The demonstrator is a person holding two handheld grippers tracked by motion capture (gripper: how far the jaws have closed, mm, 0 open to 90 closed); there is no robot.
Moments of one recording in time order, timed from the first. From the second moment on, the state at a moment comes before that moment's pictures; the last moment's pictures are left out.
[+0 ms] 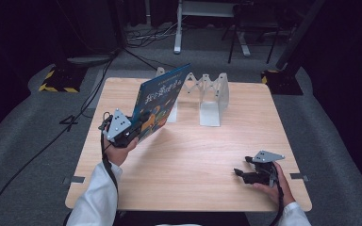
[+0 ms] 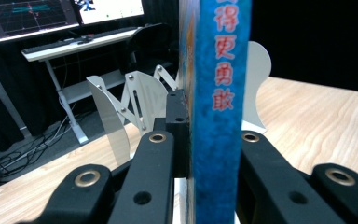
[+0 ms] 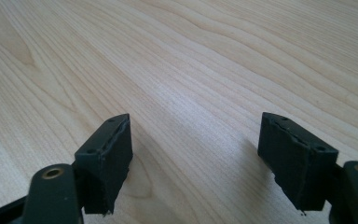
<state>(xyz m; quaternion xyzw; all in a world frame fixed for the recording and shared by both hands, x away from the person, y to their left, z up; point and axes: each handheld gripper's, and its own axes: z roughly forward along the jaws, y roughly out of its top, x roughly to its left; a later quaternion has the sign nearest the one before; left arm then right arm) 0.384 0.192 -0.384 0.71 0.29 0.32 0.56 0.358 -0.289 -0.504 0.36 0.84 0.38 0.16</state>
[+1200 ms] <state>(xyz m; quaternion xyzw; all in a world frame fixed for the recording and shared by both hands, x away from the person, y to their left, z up) 0.448 0.168 -0.392 0.67 0.38 0.34 0.54 0.357 -0.289 -0.504 0.36 0.84 0.38 0.16</state>
